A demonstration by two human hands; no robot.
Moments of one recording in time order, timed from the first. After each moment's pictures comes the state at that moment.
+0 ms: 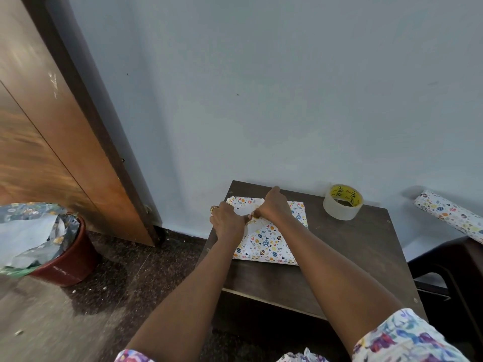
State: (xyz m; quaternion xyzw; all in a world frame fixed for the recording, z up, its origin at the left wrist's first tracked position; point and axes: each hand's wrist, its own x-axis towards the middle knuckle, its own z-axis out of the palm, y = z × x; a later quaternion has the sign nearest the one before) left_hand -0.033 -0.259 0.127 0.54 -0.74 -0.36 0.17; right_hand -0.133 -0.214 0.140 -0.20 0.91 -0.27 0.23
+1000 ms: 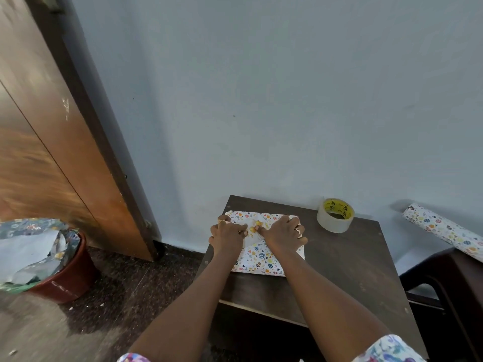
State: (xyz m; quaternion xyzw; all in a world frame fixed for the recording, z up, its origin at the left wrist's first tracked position) left_hand -0.026 -0.259 0.110 0.45 -0.85 -0.25 0.11; right_hand -0.113 -0.177 0.126 -0.13 0.97 -0.19 0.12
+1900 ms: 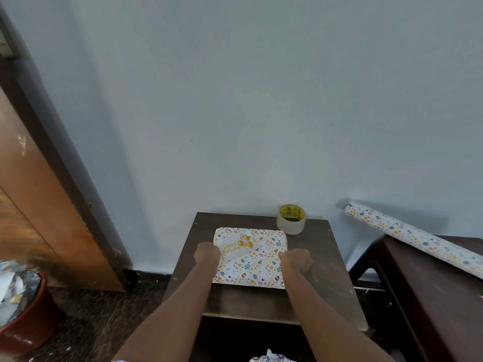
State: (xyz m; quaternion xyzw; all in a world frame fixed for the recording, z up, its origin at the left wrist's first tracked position) left_hand -0.038 -0.221 0.132 0.53 -0.74 -0.41 0.03; right_hand -0.133 -0.064 0.133 0.17 0.87 -0.43 0.16
